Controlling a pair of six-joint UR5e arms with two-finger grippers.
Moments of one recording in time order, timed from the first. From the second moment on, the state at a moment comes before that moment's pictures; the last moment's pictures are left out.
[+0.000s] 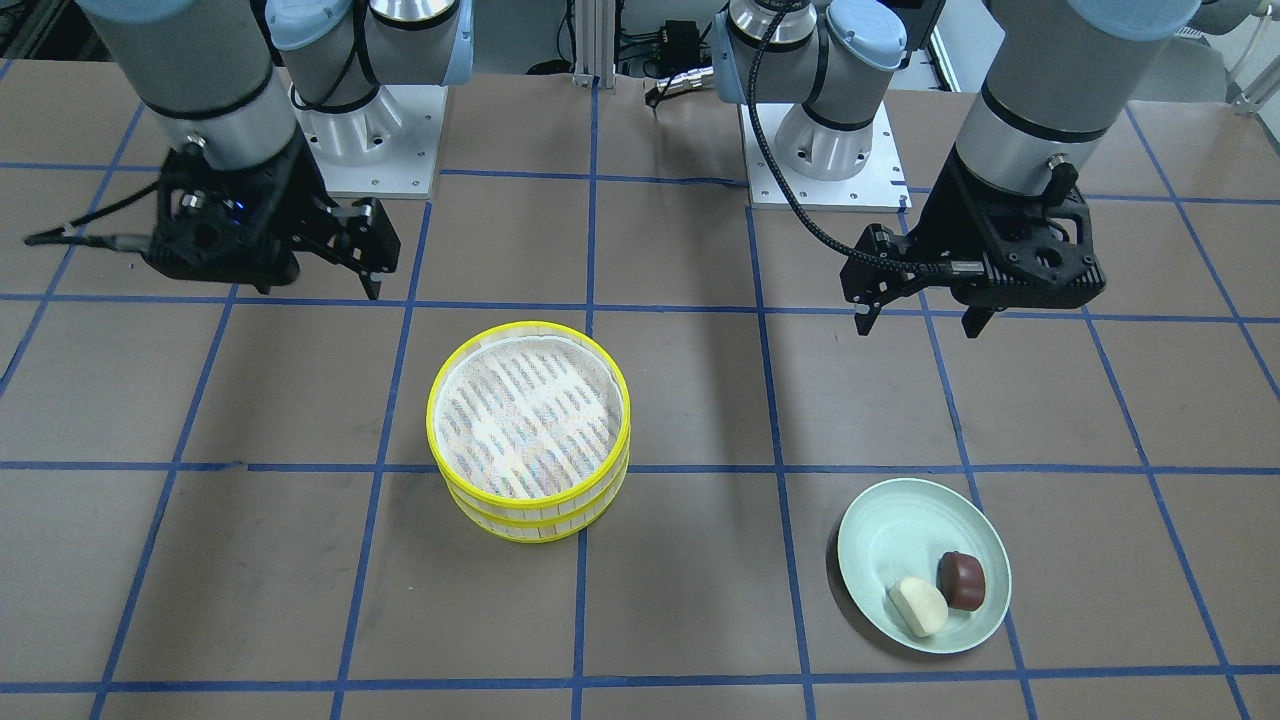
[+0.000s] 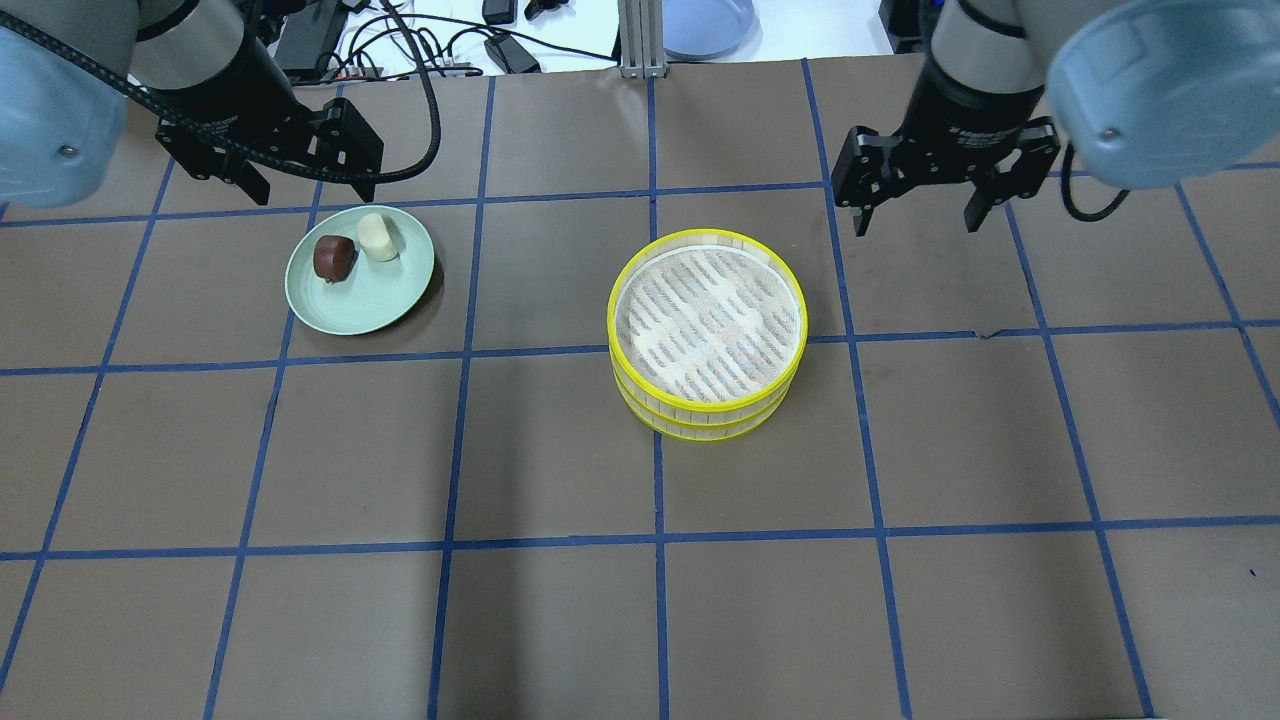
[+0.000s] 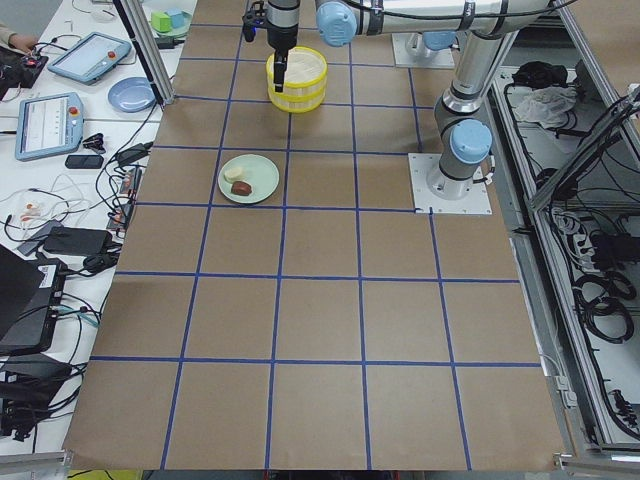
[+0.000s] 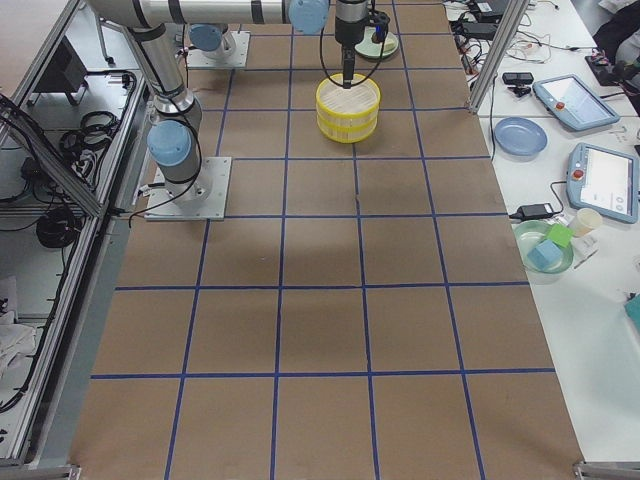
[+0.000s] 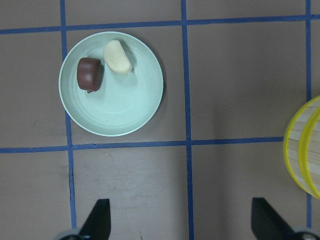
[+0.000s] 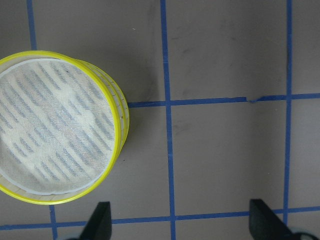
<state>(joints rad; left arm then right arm) -1.51 -1.63 -1.55 -1.42 1.58 0.07 1.65 -1.46 1.58 -1.65 -1.60 0.10</state>
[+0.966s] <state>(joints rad) -1.47 -1.86 -1.55 -1.13 1.58 0.14 1.73 -1.22 1.69 -1.95 -1.60 0.15</state>
